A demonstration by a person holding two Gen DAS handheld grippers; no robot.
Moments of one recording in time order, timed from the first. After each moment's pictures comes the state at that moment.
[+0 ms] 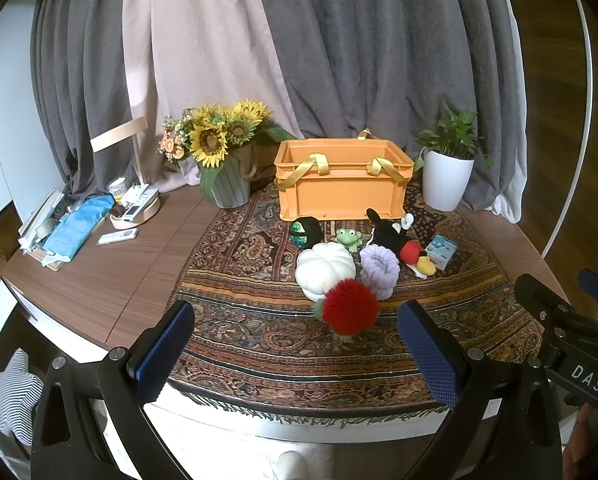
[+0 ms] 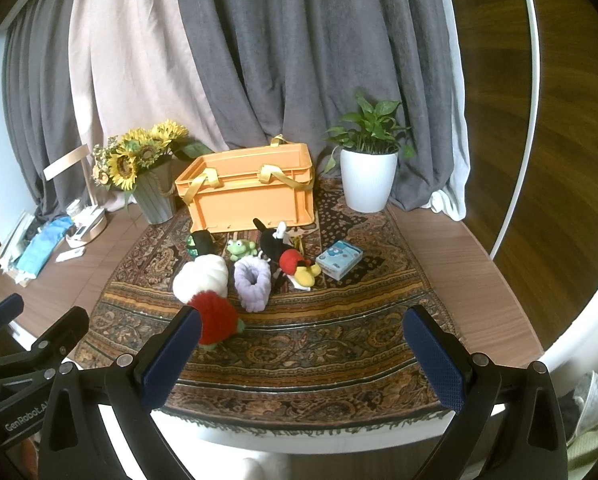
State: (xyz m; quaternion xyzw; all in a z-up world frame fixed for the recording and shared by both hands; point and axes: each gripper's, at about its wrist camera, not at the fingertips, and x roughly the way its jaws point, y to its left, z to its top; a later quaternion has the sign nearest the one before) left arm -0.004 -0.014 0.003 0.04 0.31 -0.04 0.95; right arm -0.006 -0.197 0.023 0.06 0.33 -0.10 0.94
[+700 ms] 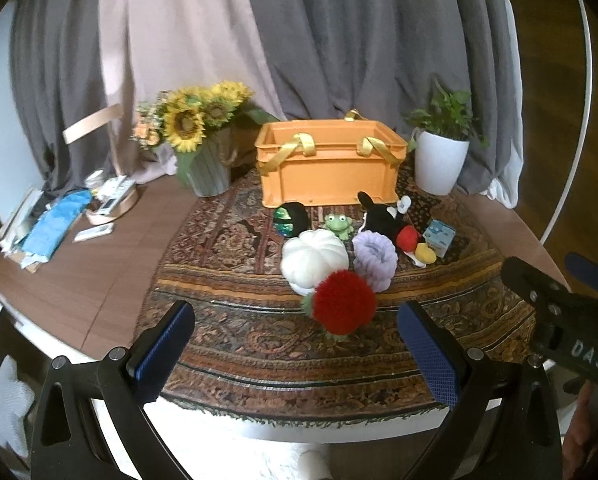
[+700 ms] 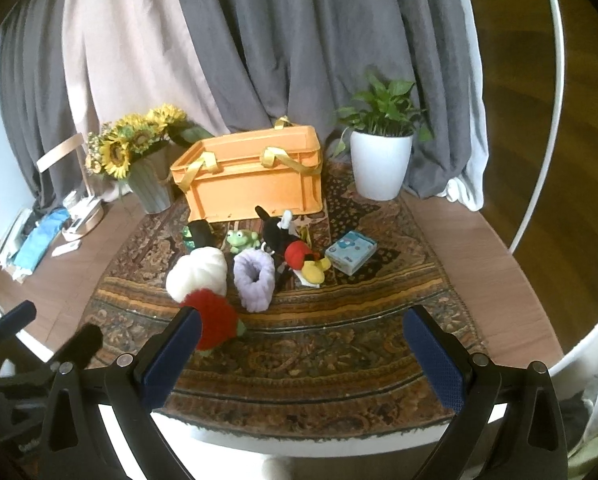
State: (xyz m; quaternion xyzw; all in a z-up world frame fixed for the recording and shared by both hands) left arm 0.037 -0.022 -0.031 0.05 0.33 -0.08 0.94; right arm 0.040 -0.201 -0.011 0.06 0.36 -0.09 0.93
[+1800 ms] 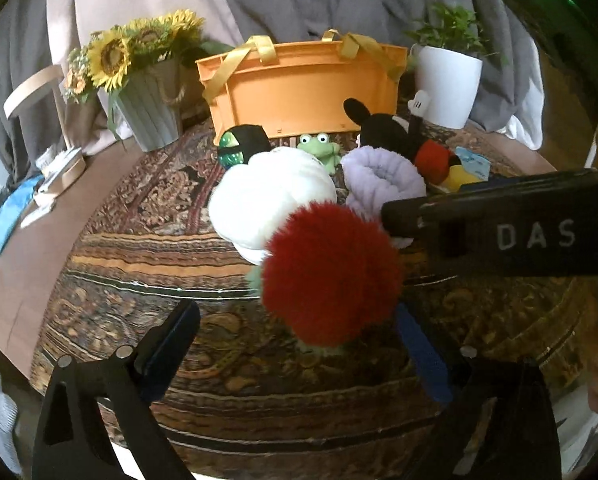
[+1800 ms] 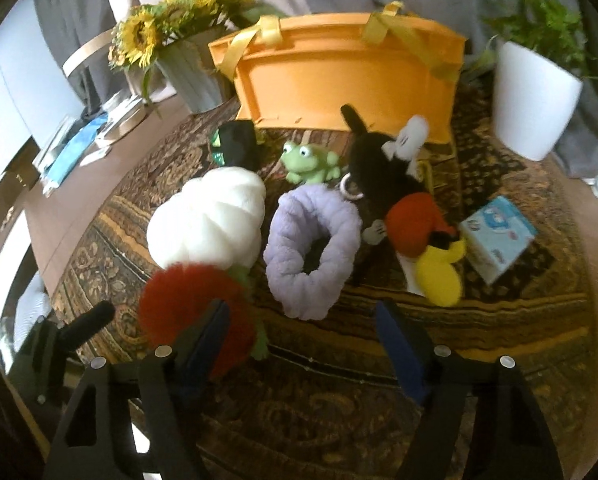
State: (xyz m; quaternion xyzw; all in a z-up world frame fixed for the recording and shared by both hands) left arm 0.121 -0.070 -0.168 0.07 0.38 -0.09 0.92; right arm 0.190 -0.191 -0.142 0.04 0.49 0.11 0.86
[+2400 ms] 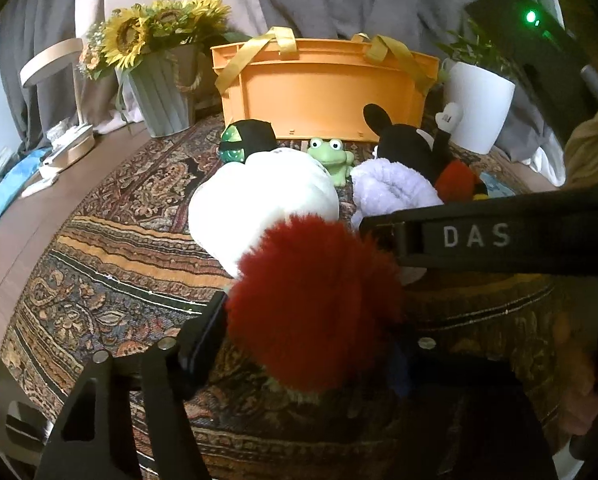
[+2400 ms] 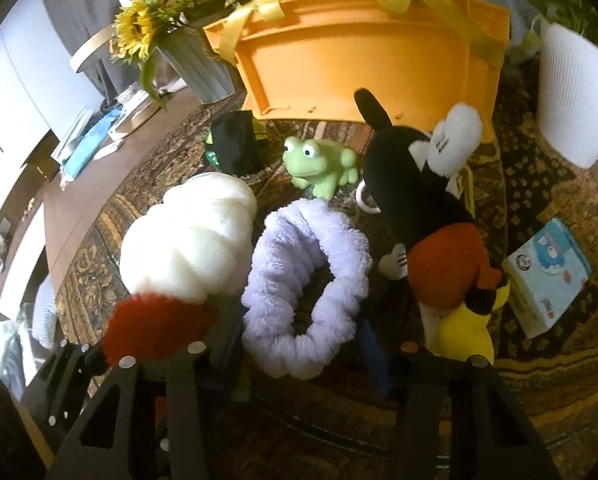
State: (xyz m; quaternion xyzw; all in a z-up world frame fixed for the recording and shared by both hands) left arm 0.144 -0.083 -0.181 0.02 0.37 -0.05 0.93; right arm 0.235 -0.201 -0.168 0.05 0.50 0.17 0.85
